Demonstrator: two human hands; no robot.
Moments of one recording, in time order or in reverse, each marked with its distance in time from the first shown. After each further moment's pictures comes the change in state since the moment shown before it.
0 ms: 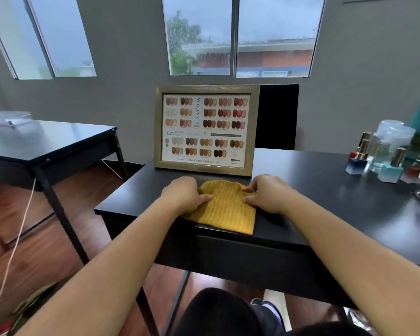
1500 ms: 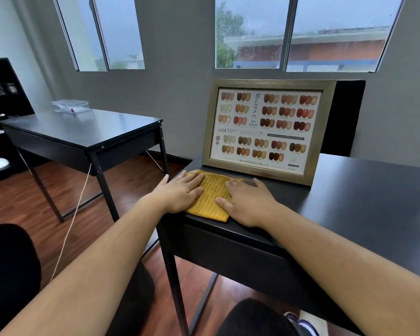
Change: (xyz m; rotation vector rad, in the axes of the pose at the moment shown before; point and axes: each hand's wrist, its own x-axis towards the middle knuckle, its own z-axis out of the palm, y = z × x) left_hand 0.006 -0.127 -0.029 0.182 -0.143 0.039; right_hand 0.034 -0.127 0.051 -0.271 -0.148 -0.425
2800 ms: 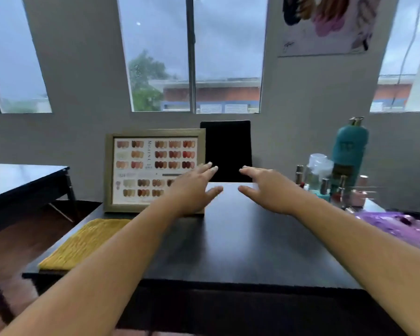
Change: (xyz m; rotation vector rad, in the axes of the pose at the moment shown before) left_hand 0.016 0.238 -0.065 -0.070 0.381 0.496; right_hand -0.150 0.183 -0.082 0.202 0.430 0.249
